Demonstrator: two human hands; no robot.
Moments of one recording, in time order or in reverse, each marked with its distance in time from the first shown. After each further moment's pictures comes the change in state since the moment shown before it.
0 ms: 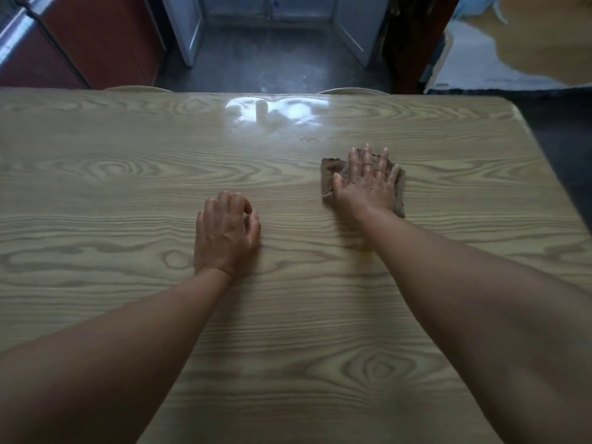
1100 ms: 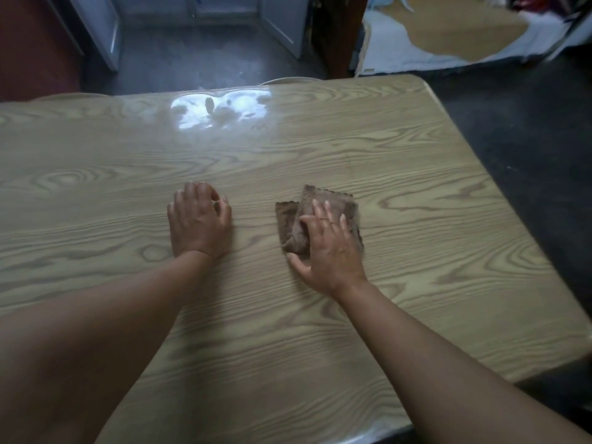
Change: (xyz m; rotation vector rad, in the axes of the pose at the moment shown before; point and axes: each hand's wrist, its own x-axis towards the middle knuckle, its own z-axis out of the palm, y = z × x) left_hand -0.003 -0.001 -0.003 -0.059 -0.013 -0.011; right_hand -0.182 0.010 0.033 0.229 0.212 -0.208
